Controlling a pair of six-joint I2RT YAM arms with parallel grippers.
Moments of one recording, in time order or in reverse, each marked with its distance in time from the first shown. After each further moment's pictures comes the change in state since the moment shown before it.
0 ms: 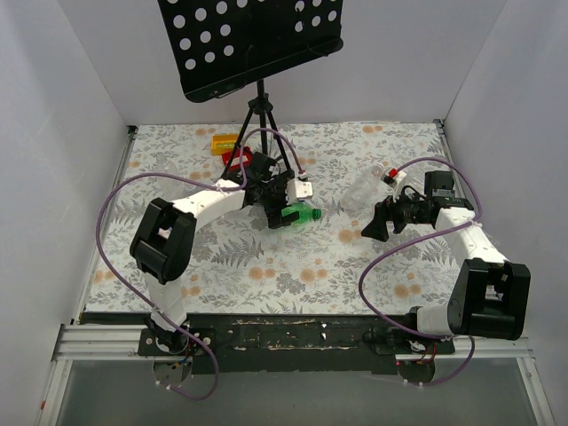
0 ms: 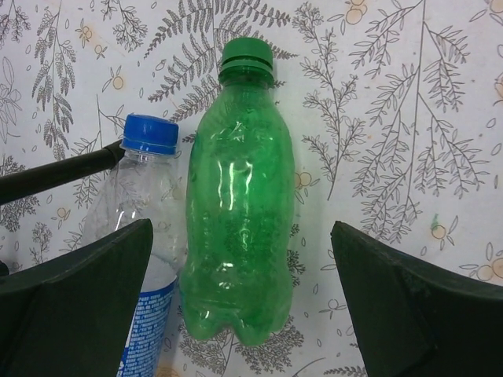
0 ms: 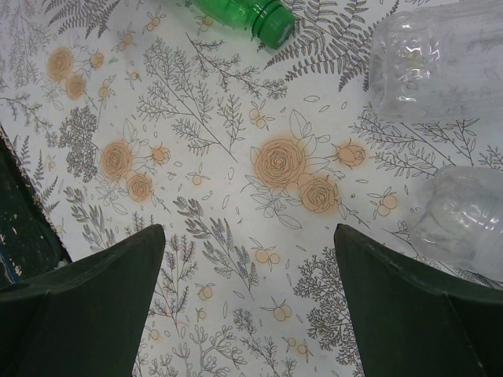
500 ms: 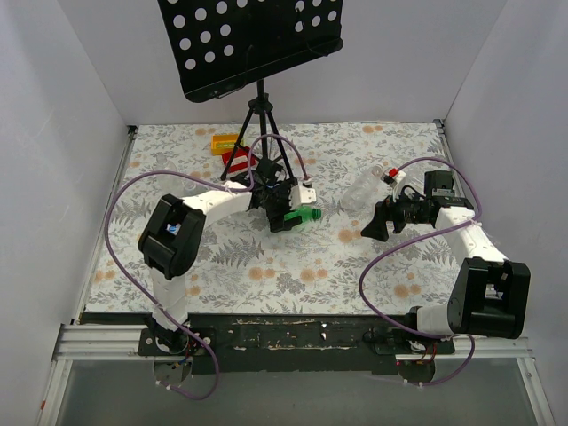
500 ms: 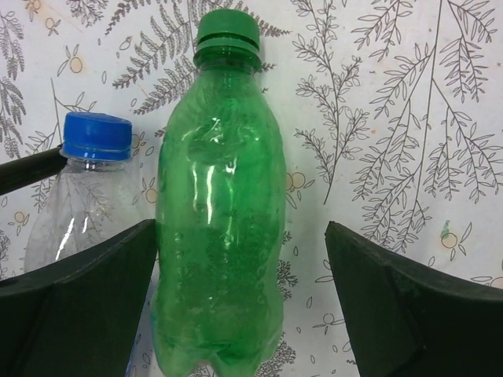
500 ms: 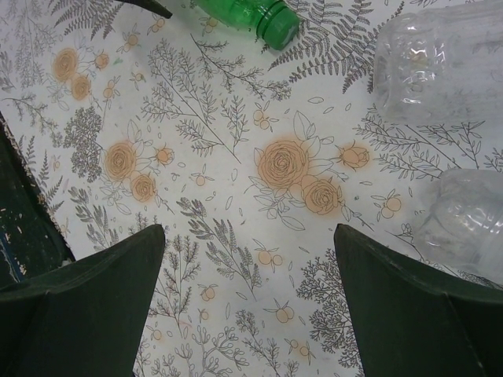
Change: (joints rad) left arm -0.013 0.084 0.031 -0.019 -0.038 0.007; right arm 0.000 0.006 0.004 -0.005 -0.011 -0.002
